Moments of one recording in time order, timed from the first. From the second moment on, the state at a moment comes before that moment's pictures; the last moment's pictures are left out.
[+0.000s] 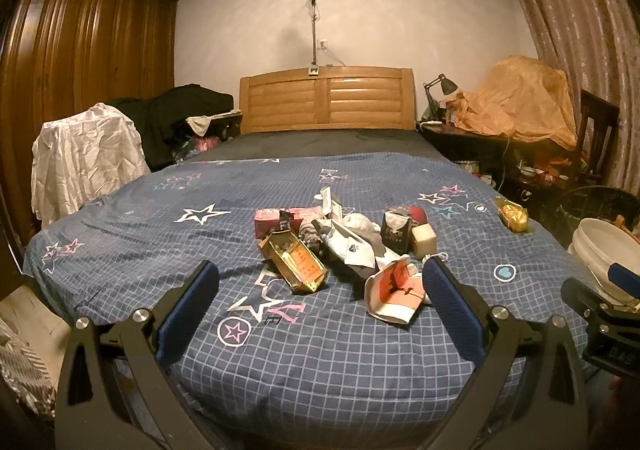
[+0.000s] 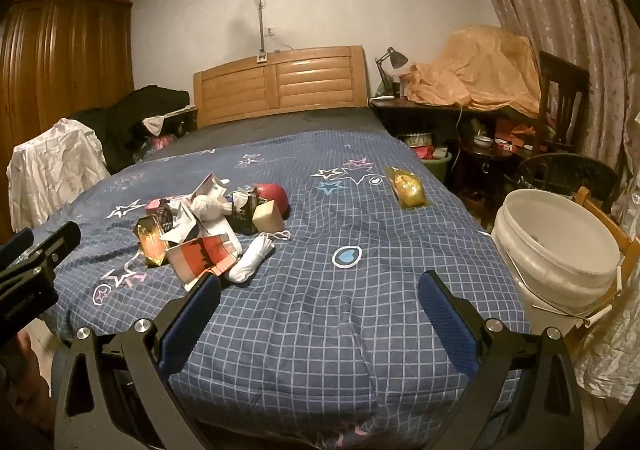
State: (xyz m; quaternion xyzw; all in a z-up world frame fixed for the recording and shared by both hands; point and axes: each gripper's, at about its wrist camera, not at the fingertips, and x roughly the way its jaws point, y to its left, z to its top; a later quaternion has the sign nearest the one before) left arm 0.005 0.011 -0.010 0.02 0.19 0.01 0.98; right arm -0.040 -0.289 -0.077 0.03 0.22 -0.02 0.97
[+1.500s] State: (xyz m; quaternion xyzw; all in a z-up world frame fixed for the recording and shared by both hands) left arm 0.006 0.018 -0.010 0.02 0.20 0.02 0.98; right arm -0.038 -0.289 -0.083 0.03 0.23 -0.02 0.97
